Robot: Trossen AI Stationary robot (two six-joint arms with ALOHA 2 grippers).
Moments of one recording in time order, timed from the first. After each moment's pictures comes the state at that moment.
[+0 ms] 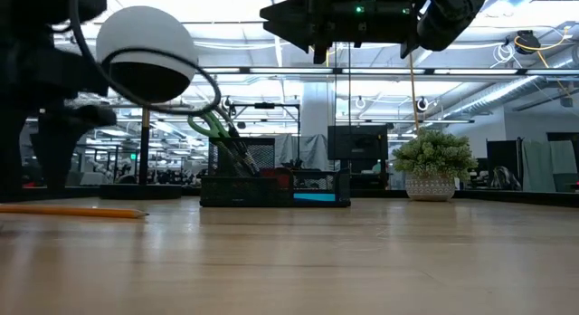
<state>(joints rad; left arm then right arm) -0.44 1.33 0.64 -0.68 -0.08 -0.24 -0.09 1.64 0.86 0.89 -0.03 0.05</state>
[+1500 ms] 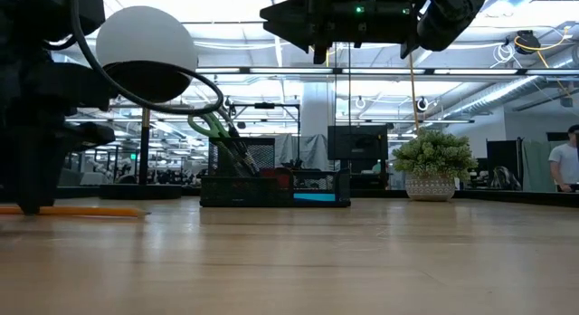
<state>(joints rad) -0.43 1.33 0.52 -0.47 -0.03 -0.29 -0.09 1.64 0.86 0.89 -0.03 0.05</state>
